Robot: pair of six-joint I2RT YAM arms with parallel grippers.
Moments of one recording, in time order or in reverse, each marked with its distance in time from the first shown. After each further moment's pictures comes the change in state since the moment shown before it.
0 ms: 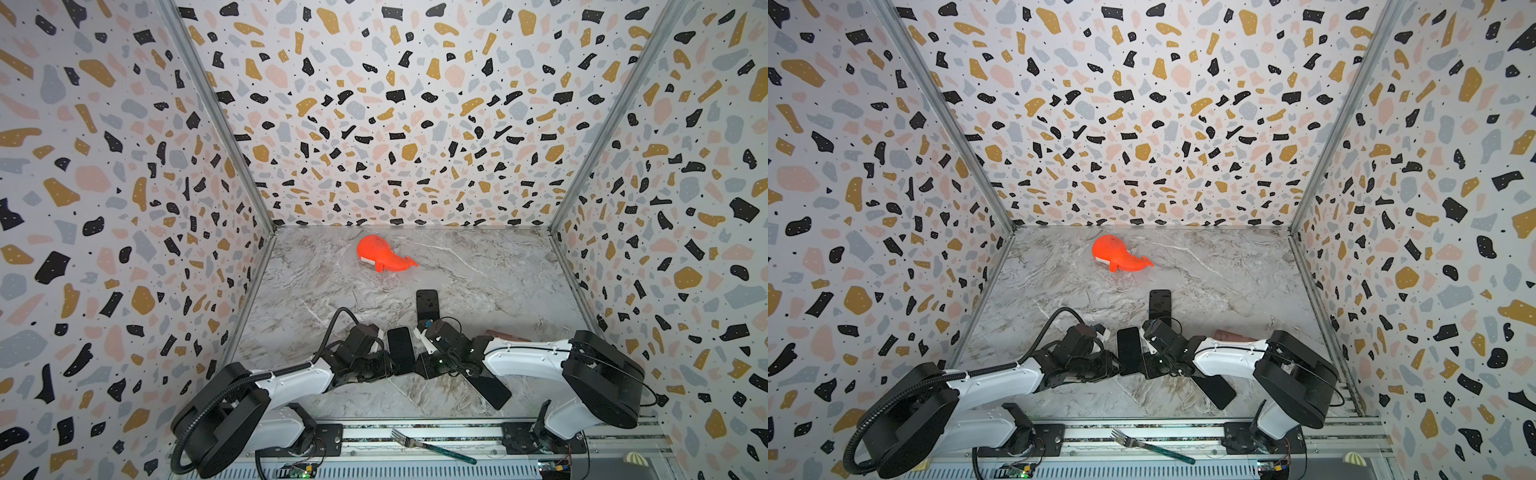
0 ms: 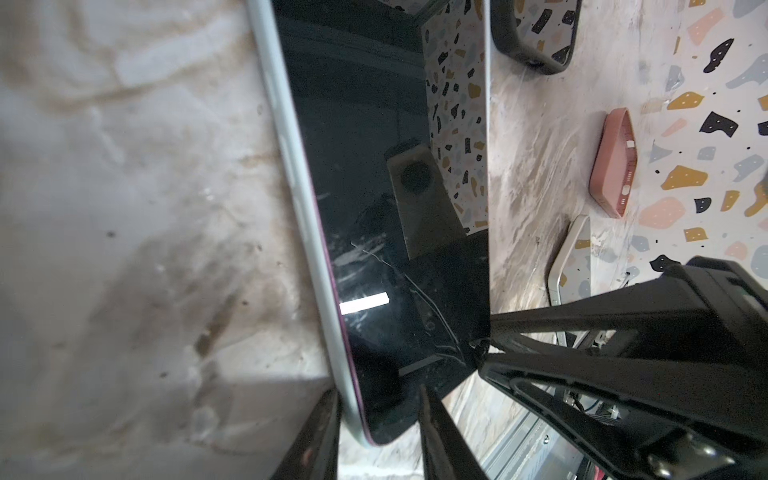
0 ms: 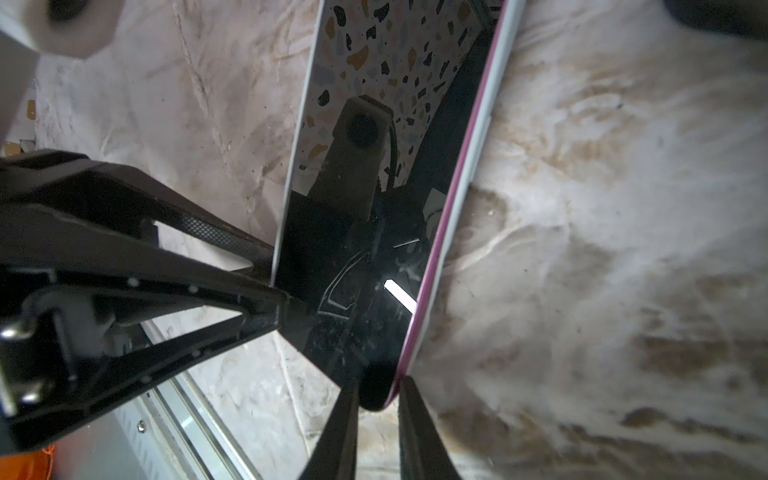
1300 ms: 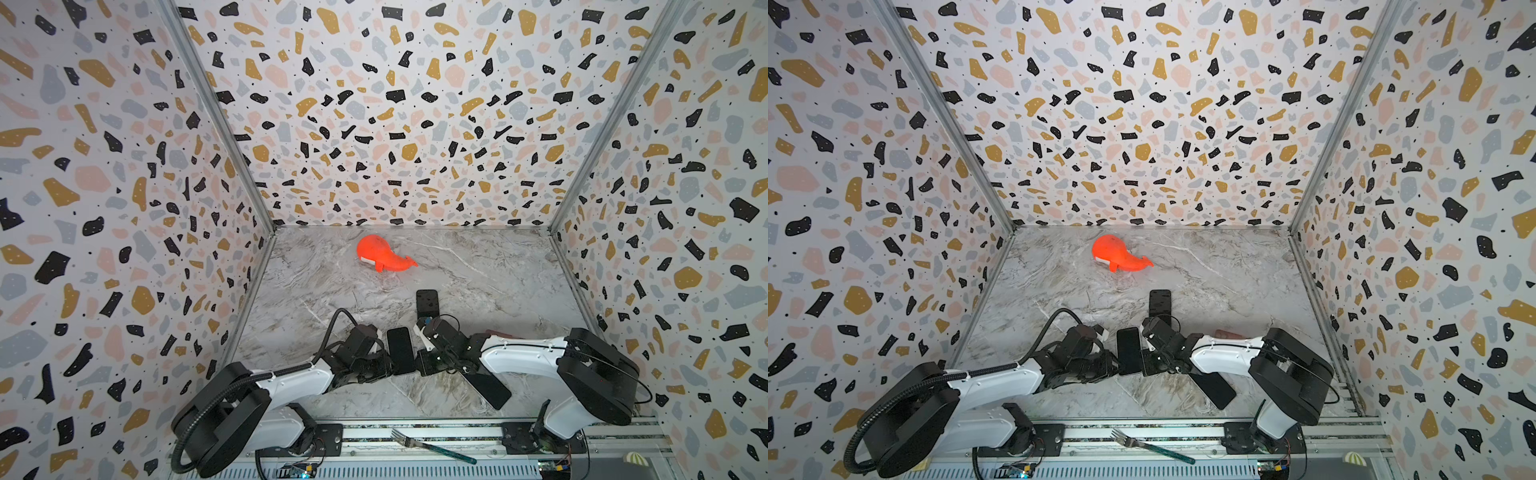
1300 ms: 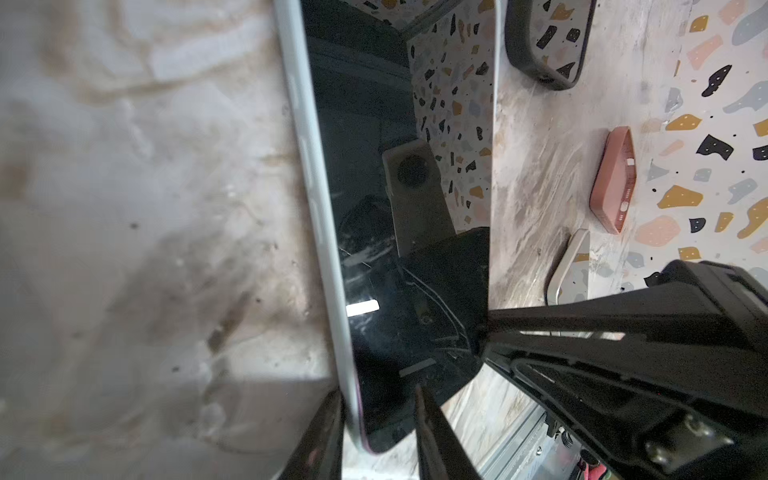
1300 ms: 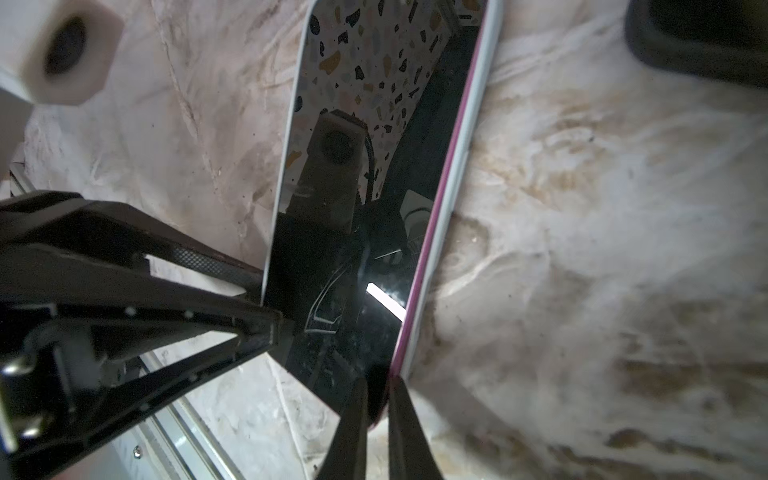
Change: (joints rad) left arm -0.009 0.003 -0.010 0.023 -0.016 -0.057; right arm -0.001 0.035 0.031 -0.002 0.021 0.024
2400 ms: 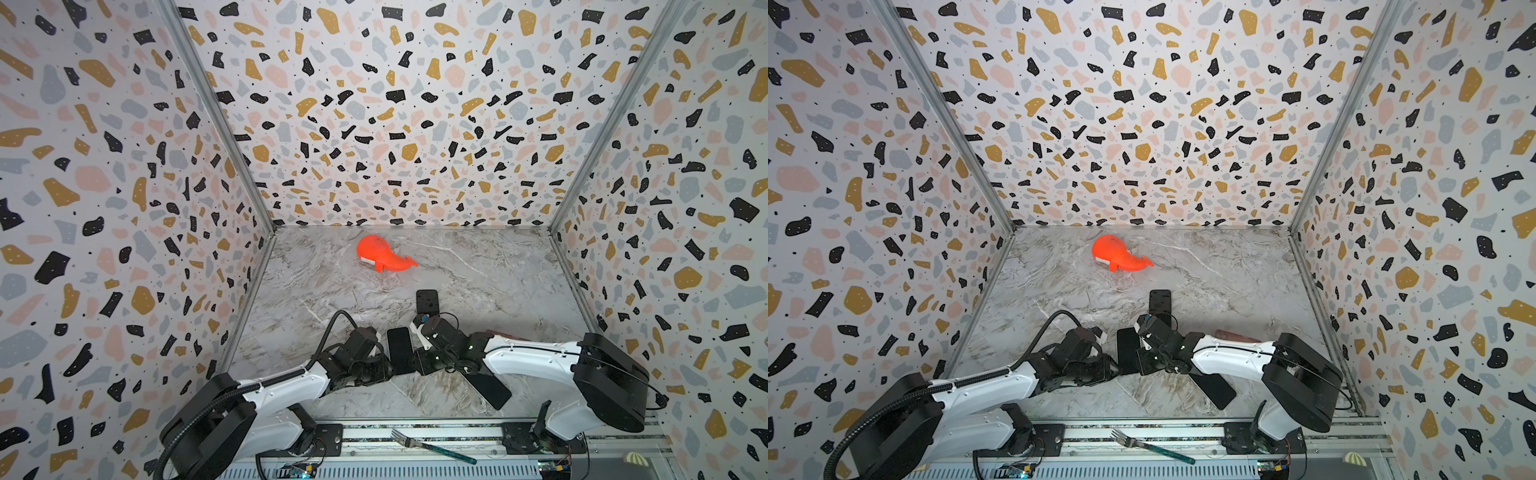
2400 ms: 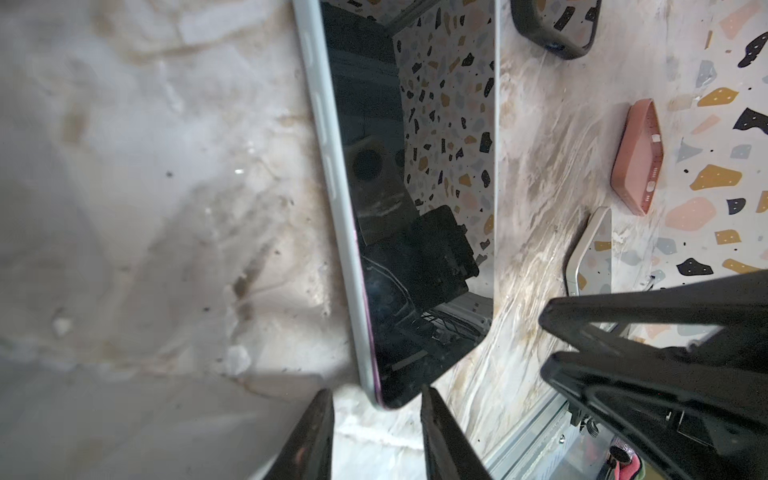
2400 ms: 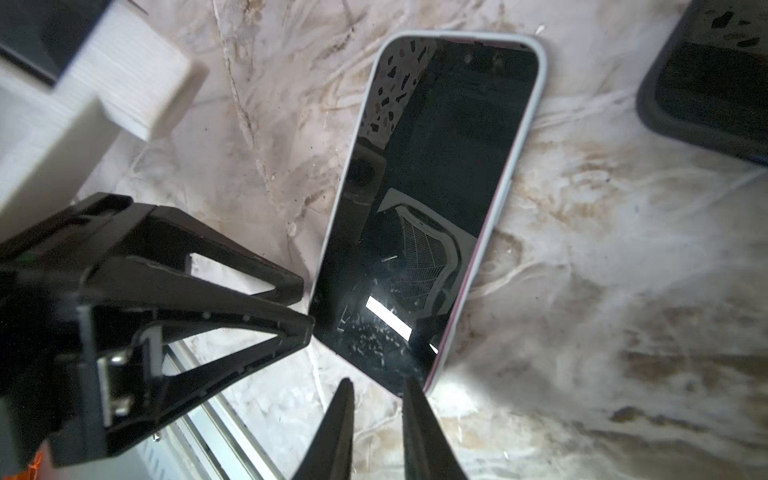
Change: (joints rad) left arm -0.024 -0.087 0.012 -0.151 -0.046 0.047; right arm 0.020 -0.069 0.050 -0.082 0.042 -0.047
